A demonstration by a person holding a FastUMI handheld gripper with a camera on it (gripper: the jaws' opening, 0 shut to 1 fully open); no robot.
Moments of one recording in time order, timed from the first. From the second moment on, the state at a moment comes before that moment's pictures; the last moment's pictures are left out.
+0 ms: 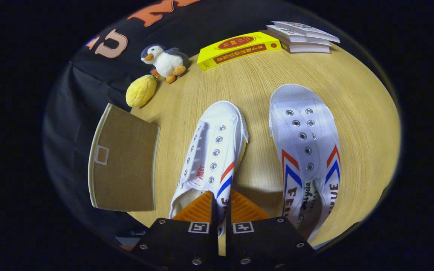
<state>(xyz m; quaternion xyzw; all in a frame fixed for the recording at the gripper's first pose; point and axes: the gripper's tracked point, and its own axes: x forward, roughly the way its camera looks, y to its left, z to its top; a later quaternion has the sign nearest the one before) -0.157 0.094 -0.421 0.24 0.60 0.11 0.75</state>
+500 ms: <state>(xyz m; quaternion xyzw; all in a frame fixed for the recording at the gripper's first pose) -0.115 0.138 -0.361 0.29 0.53 0.16 0.78</state>
